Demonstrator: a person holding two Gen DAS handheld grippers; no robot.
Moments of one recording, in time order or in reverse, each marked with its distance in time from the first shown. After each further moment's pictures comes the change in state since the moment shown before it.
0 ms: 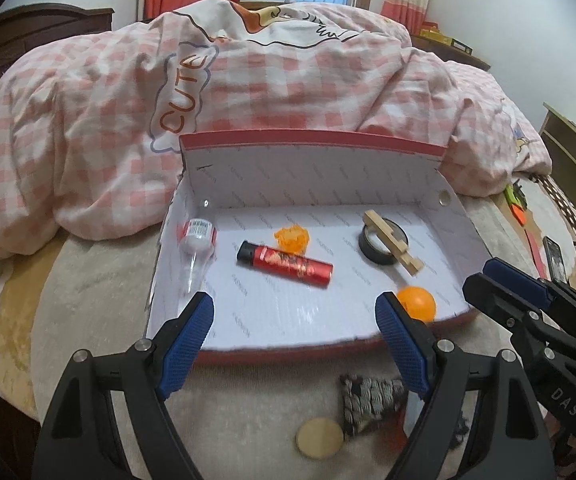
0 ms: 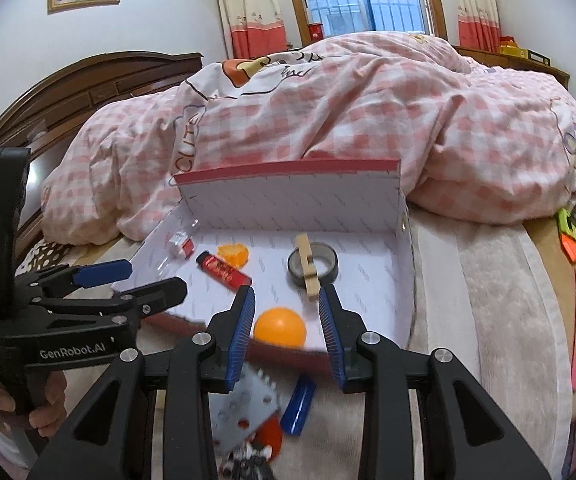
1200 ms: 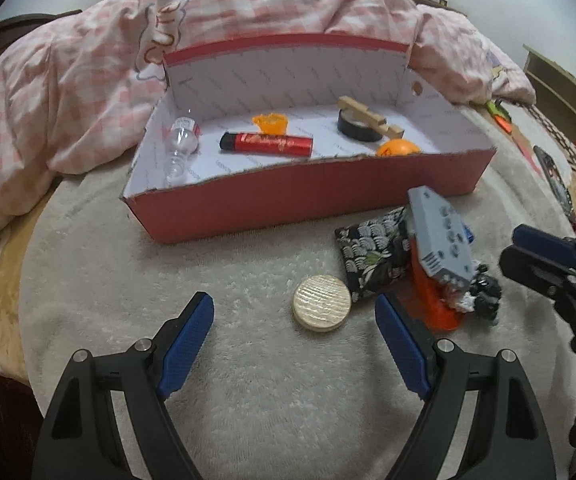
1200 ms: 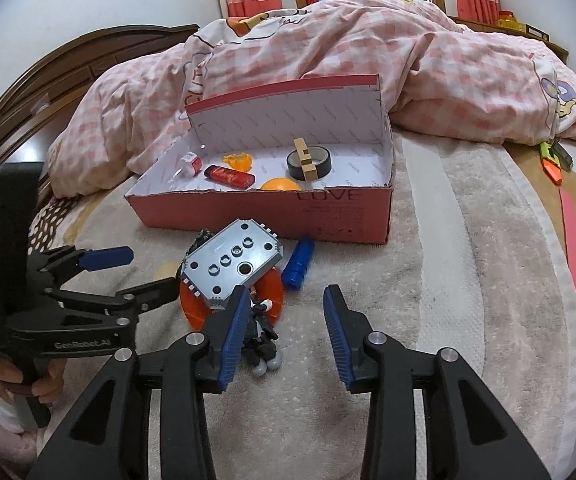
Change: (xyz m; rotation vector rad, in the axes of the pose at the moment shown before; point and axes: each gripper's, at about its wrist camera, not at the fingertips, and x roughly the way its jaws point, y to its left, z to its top) left arm 0.003 -0.010 -0.082 0.130 0.122 0.001; right arm -0.032 -0.001 -0.074 0.015 0.115 -0.001
